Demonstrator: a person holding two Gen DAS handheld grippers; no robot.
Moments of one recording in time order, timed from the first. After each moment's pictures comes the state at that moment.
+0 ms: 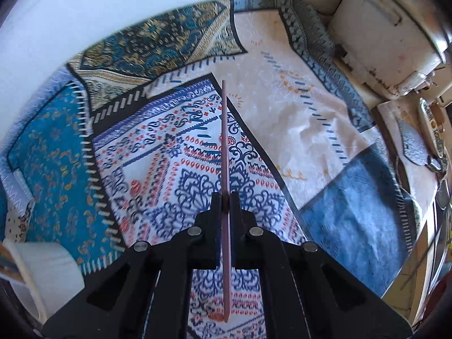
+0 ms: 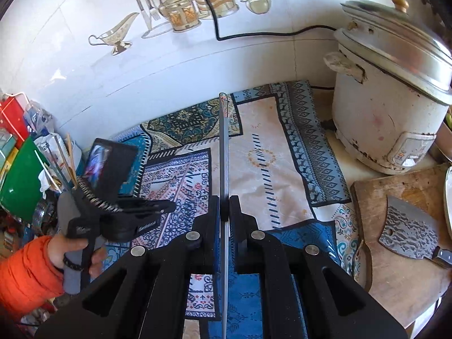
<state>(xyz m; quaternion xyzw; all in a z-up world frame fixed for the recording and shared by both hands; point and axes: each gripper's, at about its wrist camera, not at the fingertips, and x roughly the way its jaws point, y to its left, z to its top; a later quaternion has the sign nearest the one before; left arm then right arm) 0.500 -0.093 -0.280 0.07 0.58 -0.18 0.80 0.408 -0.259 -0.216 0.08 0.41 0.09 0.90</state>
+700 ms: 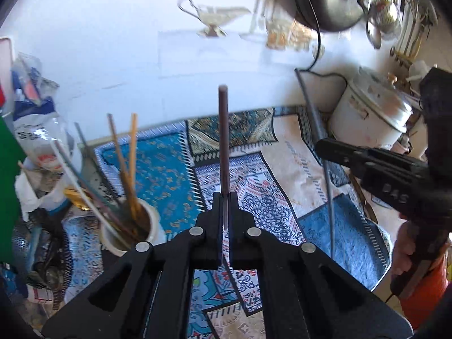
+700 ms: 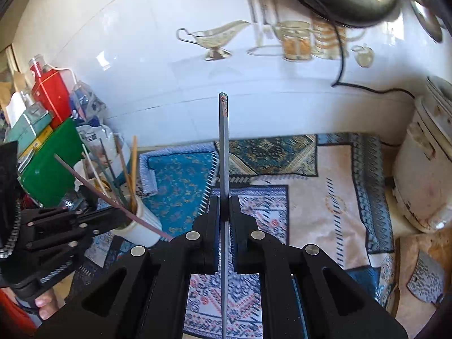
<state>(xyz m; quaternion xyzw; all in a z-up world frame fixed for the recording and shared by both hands) 0.406 0.021 -0.139 -0.02 0.41 -0.11 0.90 0.425 -0.138 -0.173 0.02 0.36 0.19 0.91</state>
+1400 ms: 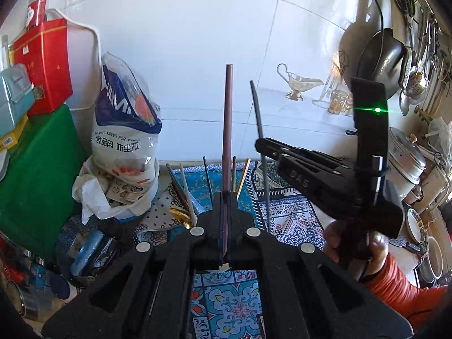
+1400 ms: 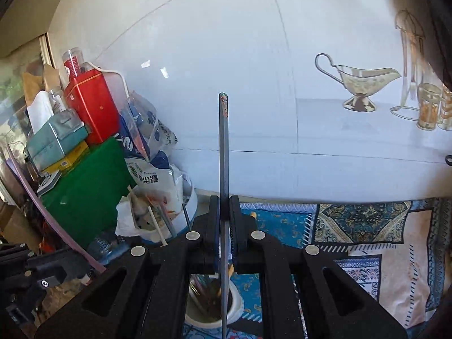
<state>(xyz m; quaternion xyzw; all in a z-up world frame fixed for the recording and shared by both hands) 0.388 0.153 -0.094 -0.07 0.35 -0.03 0.93 0.480 0.033 -0.159 0.02 0.29 0.28 0.91</state>
